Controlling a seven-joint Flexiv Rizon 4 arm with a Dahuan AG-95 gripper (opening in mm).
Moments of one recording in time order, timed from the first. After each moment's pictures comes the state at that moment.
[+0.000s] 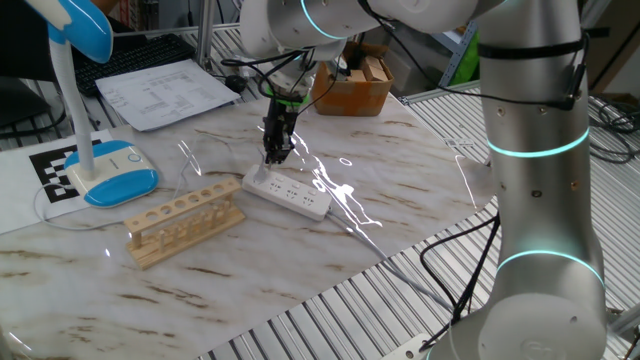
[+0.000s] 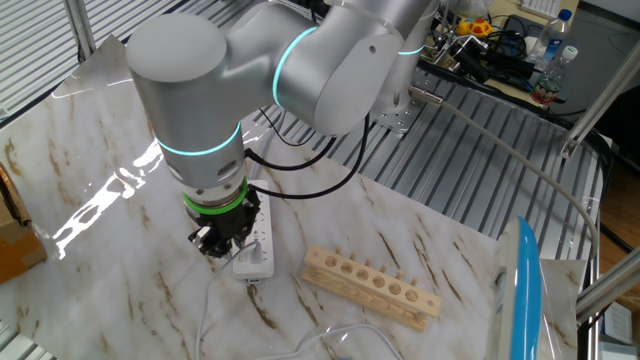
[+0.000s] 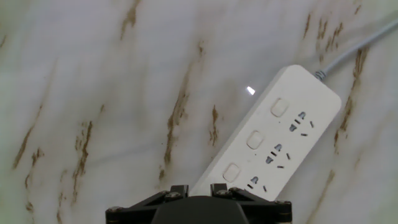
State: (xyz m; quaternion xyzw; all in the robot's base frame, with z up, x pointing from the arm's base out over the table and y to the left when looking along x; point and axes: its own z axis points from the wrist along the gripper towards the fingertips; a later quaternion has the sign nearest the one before) arm 0.613 -0.032 0.038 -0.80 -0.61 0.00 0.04
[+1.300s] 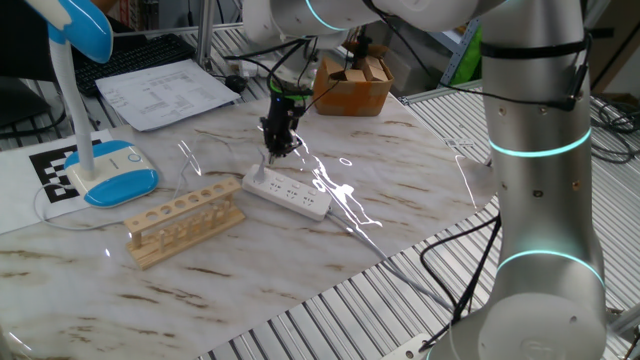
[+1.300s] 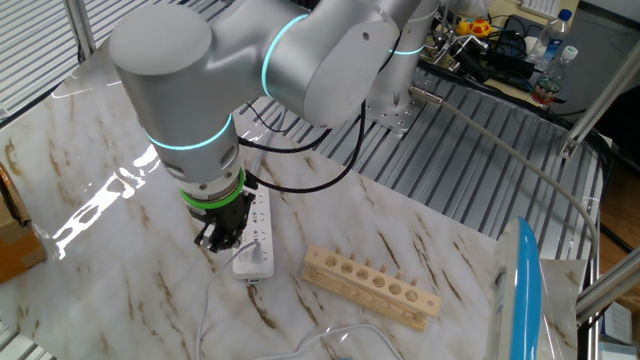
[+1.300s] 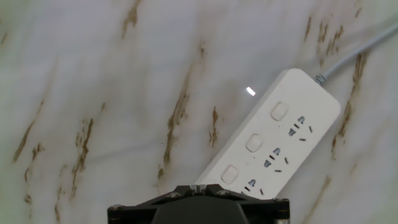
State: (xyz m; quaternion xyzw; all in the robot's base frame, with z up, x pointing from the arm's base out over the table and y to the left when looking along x) arm 0.604 -0.030 0.055 -0.67 -0.74 0.01 0.07
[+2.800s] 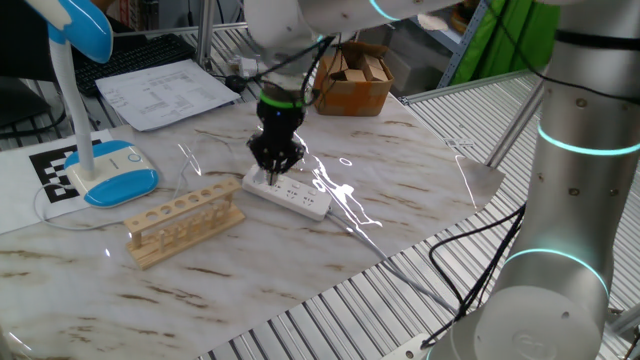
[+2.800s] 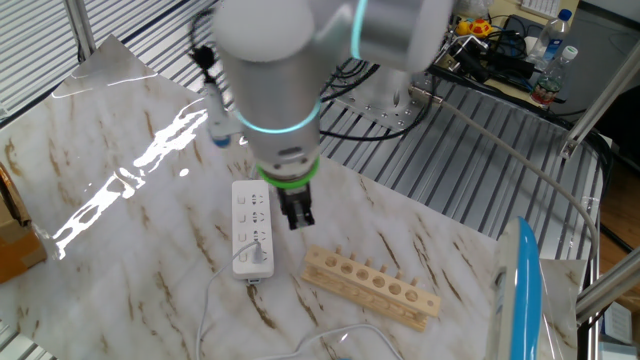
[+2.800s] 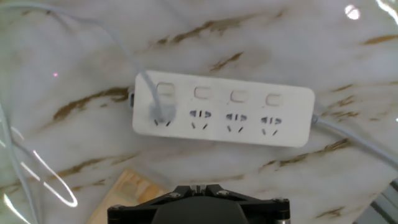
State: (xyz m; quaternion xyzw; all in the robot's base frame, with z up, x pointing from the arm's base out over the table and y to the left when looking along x) arm 0.515 0.049 0.075 -0.37 -0.92 0.00 0.08
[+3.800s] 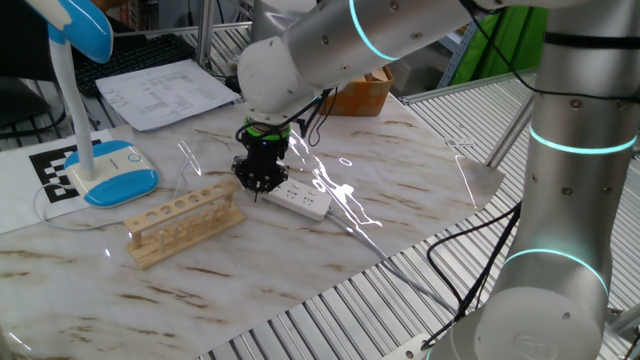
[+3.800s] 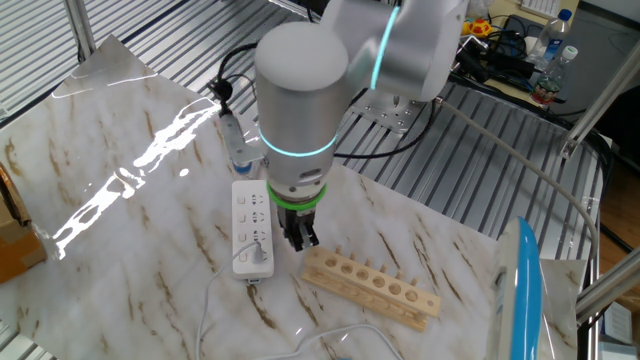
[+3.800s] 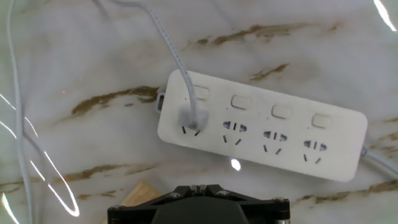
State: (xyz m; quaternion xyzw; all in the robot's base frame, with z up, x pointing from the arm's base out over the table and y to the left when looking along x) arm 0.537 0.050 0.030 -0.32 -0.95 0.00 0.03
